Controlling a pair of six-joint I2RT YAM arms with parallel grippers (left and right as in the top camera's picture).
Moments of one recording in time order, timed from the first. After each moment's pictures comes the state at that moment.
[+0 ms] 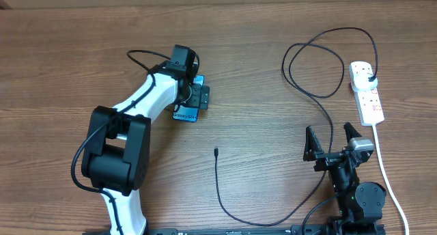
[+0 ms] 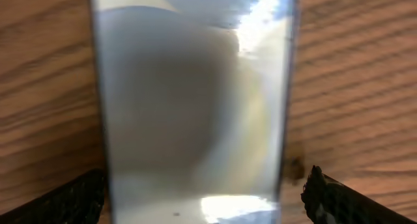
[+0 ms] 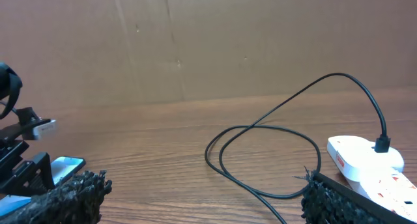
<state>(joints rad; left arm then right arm) -0.31 2.03 1.35 -0.62 0.02 -0.16 0.01 0.01 0.02 -0.03 -0.12 0.12</state>
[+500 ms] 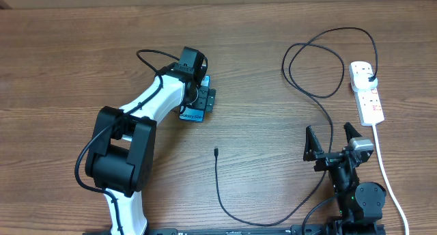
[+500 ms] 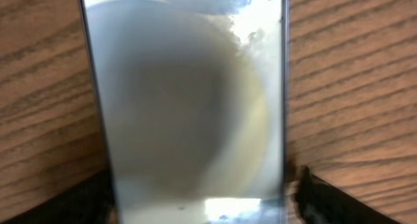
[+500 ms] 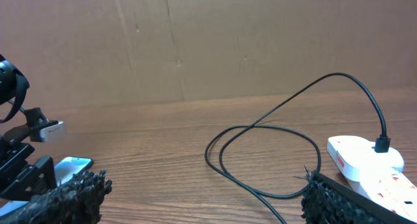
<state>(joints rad) -0.34 2.03 1.35 -0.62 0.02 -0.15 0.01 0.01 0.02 -0.02 -0.12 0.12</state>
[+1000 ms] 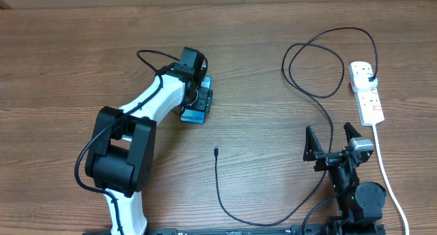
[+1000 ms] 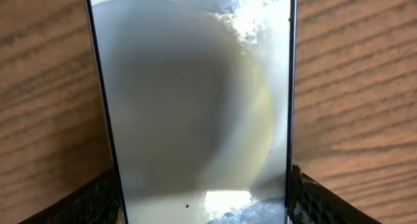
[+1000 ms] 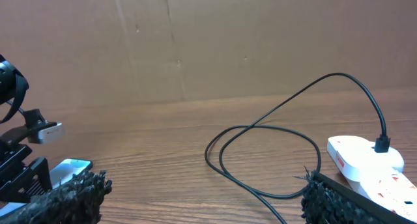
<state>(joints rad) -0.35 2.03 1.36 -0.67 0.03 -0.14 0.01 0.01 0.02 -0.03 -0.12 0.12</state>
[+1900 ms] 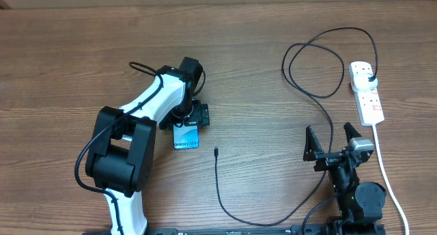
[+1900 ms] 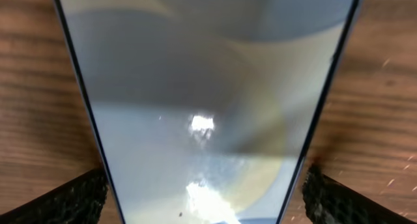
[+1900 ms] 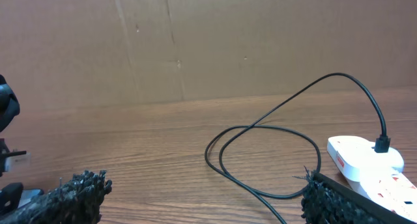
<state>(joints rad) -0.35 2.04 1.36 -0.96 0.01 -0.46 0.01 0.01 0.02 -0.03 -0.12 0.12</state>
